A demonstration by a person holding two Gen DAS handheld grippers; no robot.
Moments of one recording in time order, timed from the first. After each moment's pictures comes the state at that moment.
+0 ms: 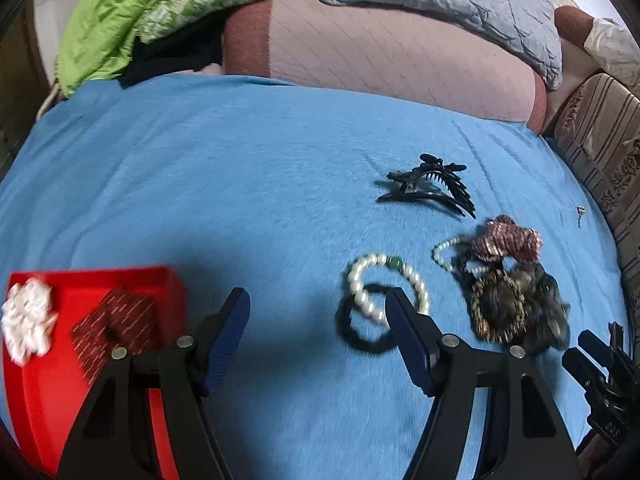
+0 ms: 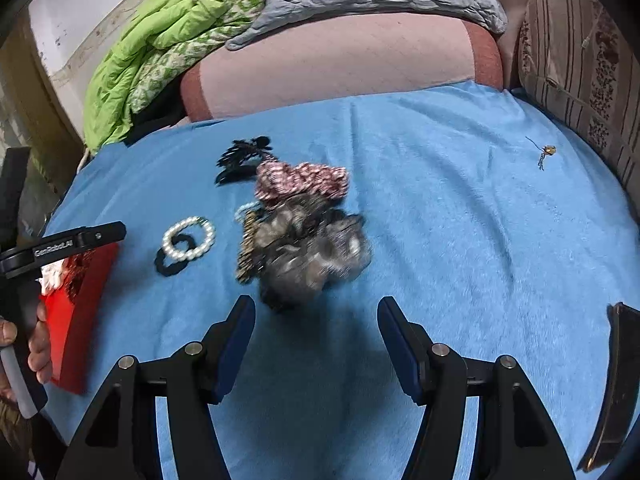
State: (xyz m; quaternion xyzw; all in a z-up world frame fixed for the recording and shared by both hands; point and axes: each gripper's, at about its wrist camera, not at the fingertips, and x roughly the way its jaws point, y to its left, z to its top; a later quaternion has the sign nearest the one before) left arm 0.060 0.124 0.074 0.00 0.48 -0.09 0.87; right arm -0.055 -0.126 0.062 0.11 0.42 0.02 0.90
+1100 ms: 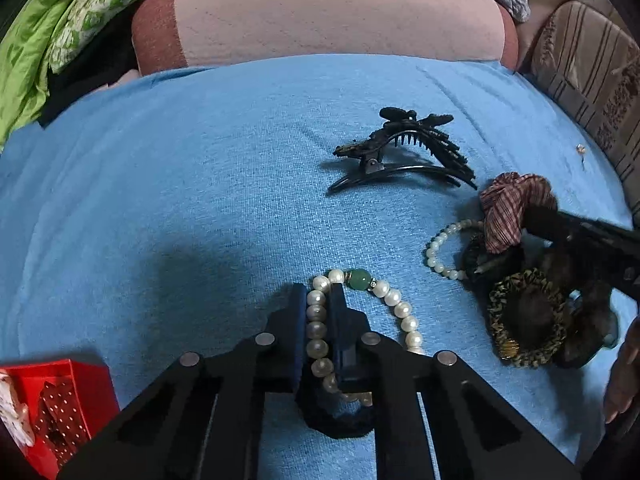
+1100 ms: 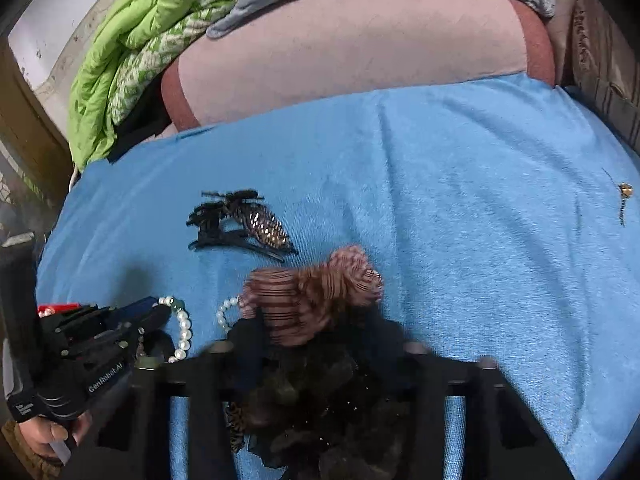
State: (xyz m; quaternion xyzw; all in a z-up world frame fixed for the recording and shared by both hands) left arm 0.110 0.076 0.025 0.08 0.51 -0.16 0.84; right arm 0.079 -0.119 0.042 0.13 0.46 0.06 0.88
